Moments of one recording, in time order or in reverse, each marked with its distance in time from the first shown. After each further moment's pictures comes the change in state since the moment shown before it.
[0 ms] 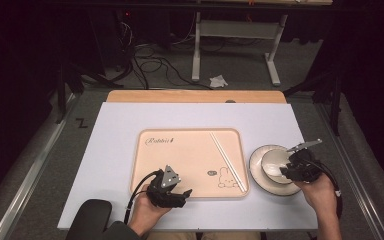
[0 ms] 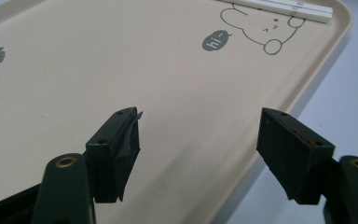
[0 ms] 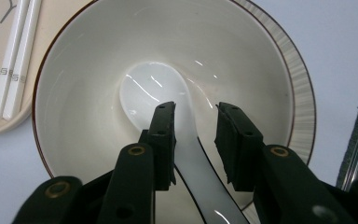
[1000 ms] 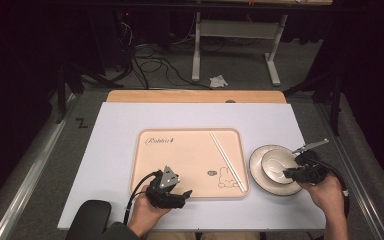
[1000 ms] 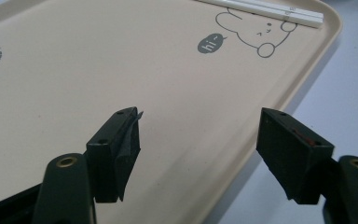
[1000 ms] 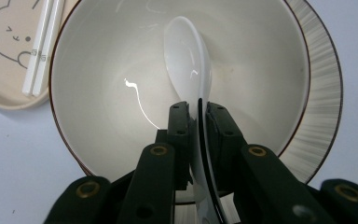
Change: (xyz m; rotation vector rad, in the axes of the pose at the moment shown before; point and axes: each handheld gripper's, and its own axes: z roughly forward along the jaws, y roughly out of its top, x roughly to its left) left arm -0.001 -0.001 -0.003 -0.015 -0.014 -0.011; right arm -0.014 -0.008 -0.001 0.033 0.128 0.012
